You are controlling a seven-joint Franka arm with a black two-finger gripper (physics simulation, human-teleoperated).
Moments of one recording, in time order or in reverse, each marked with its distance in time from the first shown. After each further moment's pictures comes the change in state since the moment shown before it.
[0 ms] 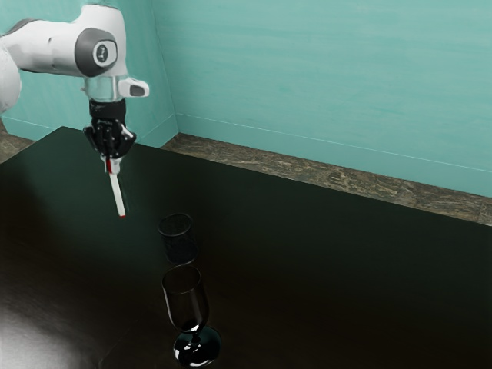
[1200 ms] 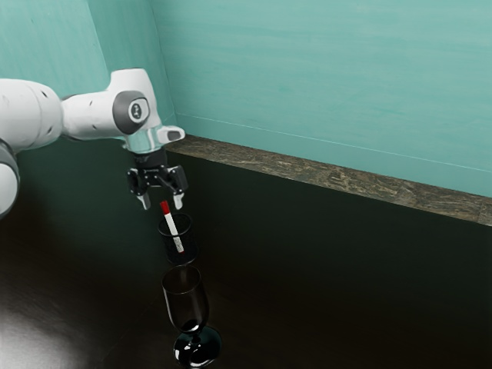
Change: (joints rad) arm -0.003 0.151 -0.042 -0.145 -0.237 0.324 -0.102
